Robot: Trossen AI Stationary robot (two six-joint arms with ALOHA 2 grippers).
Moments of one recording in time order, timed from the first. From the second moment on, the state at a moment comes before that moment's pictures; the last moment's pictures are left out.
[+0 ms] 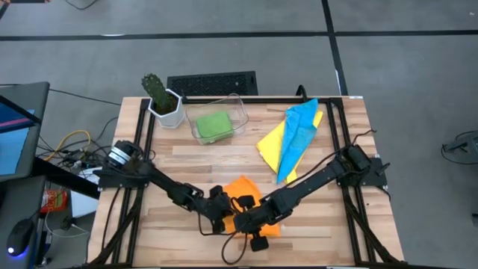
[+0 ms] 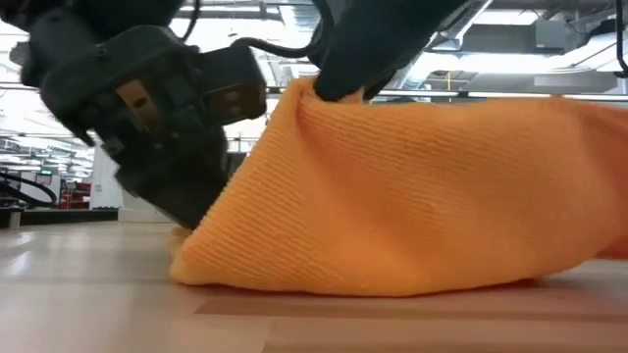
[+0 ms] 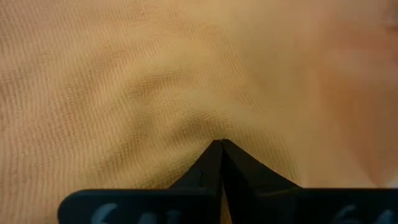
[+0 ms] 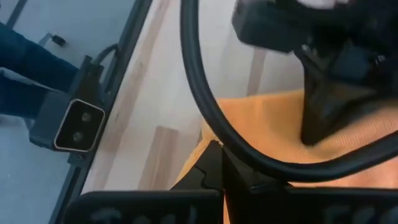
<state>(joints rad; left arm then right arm) -0.45 1.91 0.84 0.28 -0.22 -0.59 0.48 2.03 1.54 -0.47 -0.03 0.19</state>
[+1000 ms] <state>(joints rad) -0.32 1.62 0.84 -0.08 -0.17 -0.44 0.36 2.03 1.53 -0.35 0.00 0.01</state>
